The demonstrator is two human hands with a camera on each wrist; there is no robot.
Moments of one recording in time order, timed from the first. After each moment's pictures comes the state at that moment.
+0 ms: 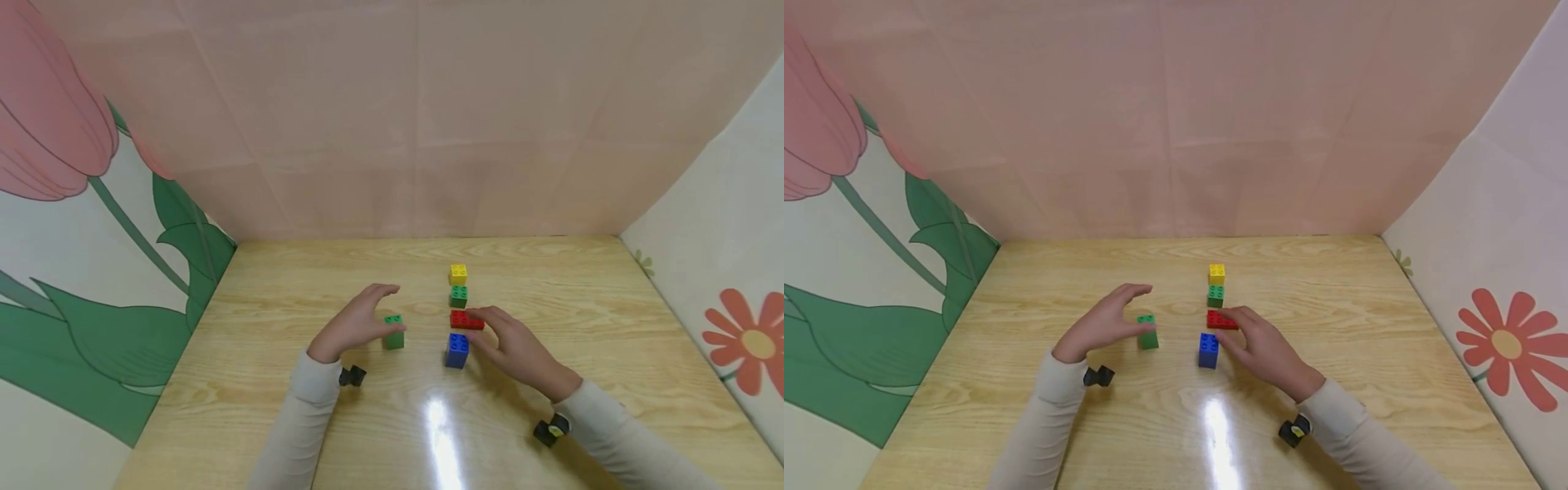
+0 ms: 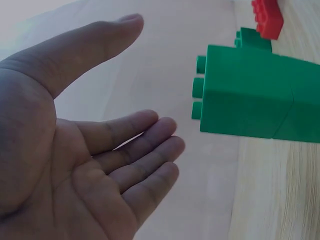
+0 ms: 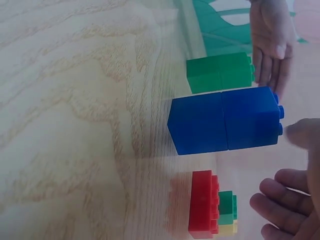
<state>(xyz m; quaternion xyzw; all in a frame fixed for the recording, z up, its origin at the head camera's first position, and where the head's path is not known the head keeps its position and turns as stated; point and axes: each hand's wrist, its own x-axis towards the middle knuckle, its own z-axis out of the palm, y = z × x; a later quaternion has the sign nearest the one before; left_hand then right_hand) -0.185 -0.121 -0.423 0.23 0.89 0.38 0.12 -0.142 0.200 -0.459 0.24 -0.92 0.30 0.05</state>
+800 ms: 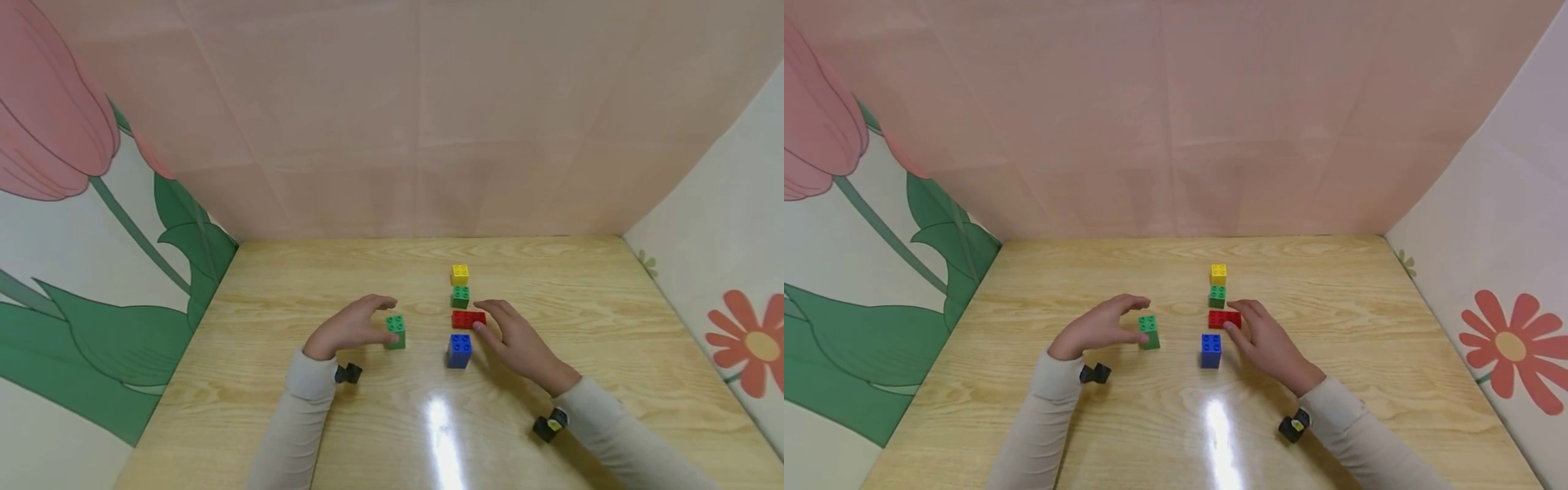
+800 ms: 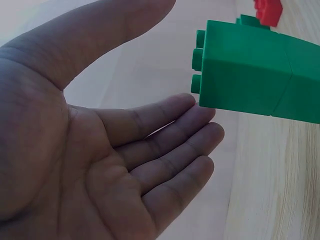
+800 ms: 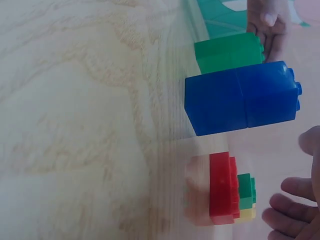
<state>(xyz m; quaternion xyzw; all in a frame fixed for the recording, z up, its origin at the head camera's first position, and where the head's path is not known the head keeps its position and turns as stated) -0.188 -0.133 -0.426 0.24 0.88 0.35 0.19 -0.155 0.207 -0.471 0.21 -0.93 0.31 0.05</state>
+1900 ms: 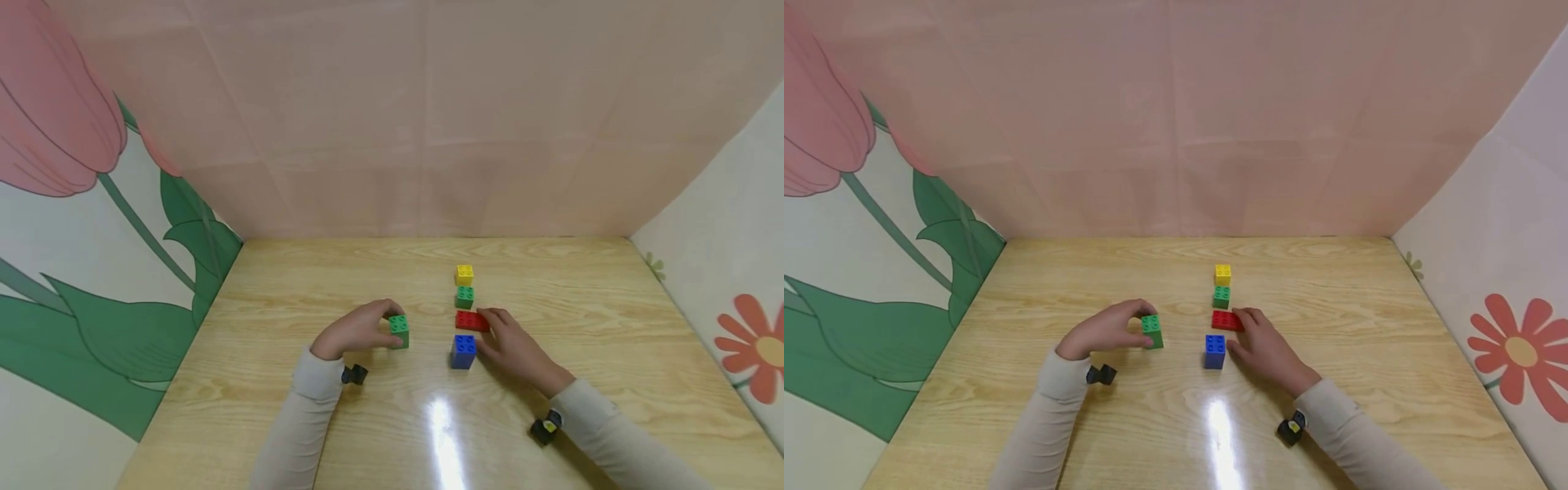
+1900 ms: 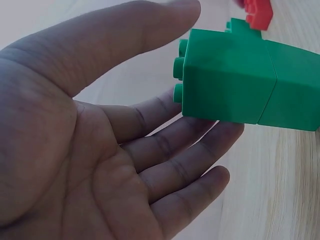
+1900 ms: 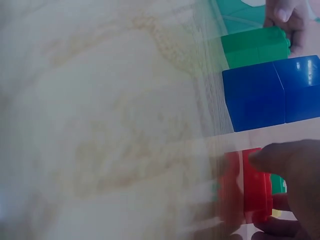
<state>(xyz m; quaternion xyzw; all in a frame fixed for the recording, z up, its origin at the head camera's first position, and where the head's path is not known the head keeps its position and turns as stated) -0.191 -0.128 -0.435 0.27 0.86 0.37 0.21 -0.167 0.209 -0.507 0.18 -0.95 0.24 -0.02</state>
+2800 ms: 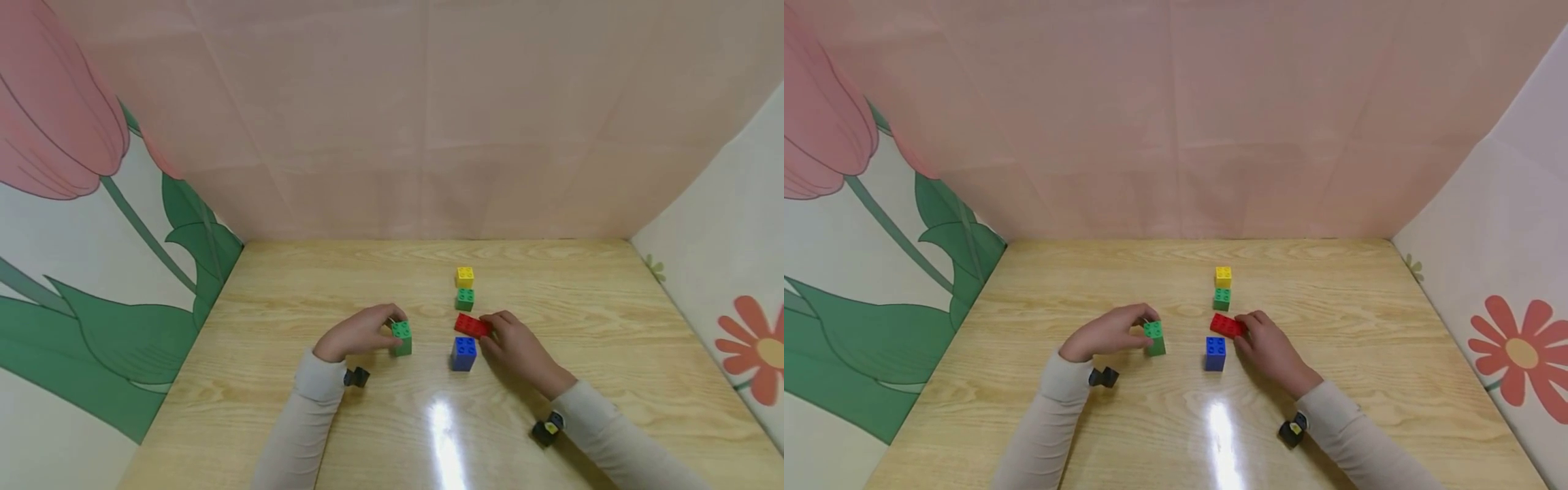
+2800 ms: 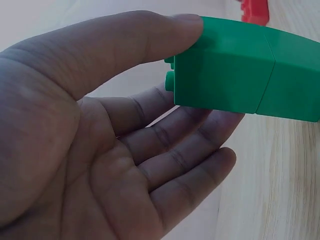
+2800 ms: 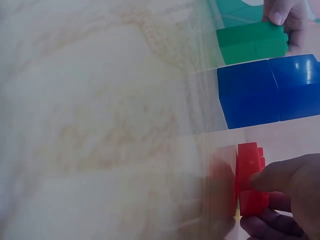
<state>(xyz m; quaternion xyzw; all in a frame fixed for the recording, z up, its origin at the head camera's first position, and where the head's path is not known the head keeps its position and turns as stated) -0.190 -0.125 -0.437 0.28 0.87 0.34 0.21 -0.166 0.207 -0.499 0.17 -0.95 0.25 0.03</state>
